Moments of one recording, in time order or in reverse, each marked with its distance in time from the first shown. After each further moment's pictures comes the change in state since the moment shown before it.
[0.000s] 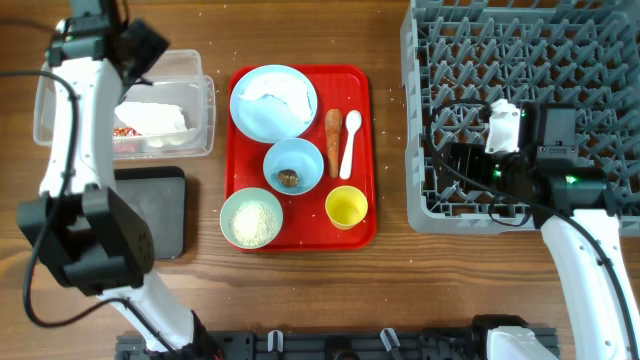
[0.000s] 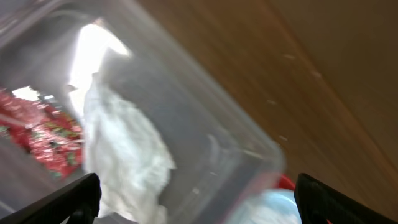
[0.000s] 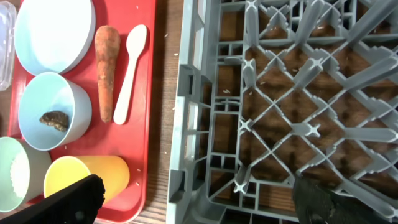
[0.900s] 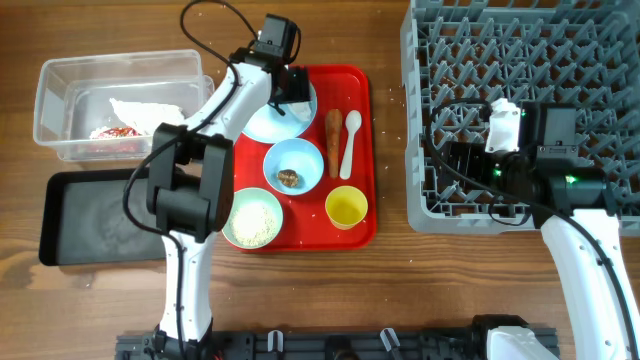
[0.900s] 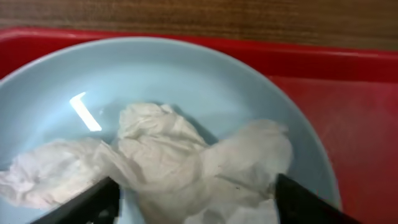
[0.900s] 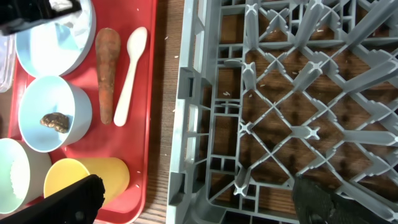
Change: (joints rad) left arm -0.437 0.379 0.011 0.193 0.039 0.301; right arm 0.000 0.001 0.000 0.006 0.000 0.000
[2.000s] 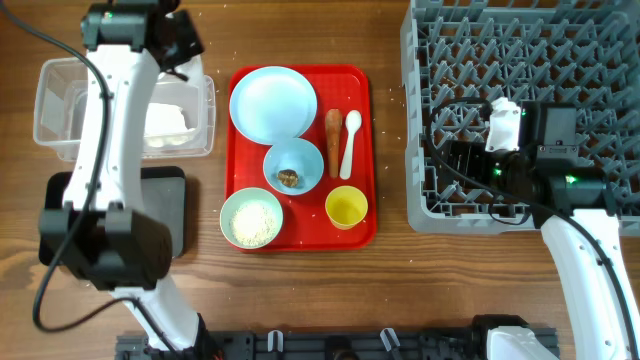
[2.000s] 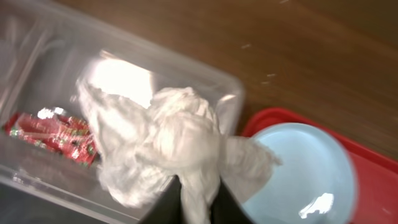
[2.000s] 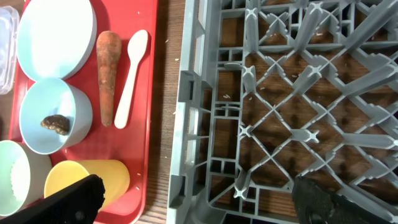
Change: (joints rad) left arm 0.291 -0.364 0.169 -0.440 -0.141 -0.058; right arm 0.000 0.000 0.000 0.010 0.000 0.004
